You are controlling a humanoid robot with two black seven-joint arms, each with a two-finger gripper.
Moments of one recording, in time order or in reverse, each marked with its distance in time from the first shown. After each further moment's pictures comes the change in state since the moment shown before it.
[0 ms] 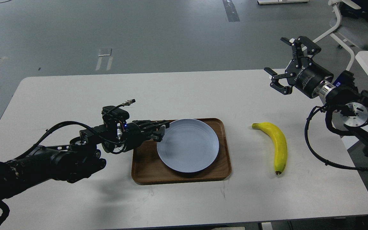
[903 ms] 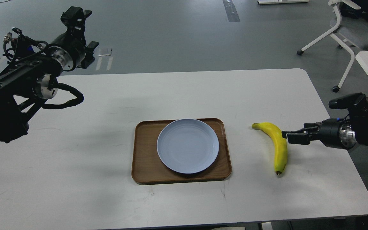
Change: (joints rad) left arm -0.140 0.241 -0.505 -0.046 -1.092 -0.143 0.277; right arm 0.025 -0.349 -0.412 0.381 -1.637 -0.235 0.038
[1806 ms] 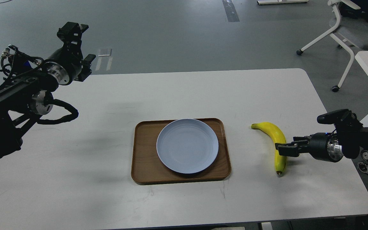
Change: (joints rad) left arm 0.081 0.035 -0.001 -0.075 0.012 0.012 -0.054; right arm -0.025 0.122 -0.034 -0.080 0.034 -0.048 -0.002
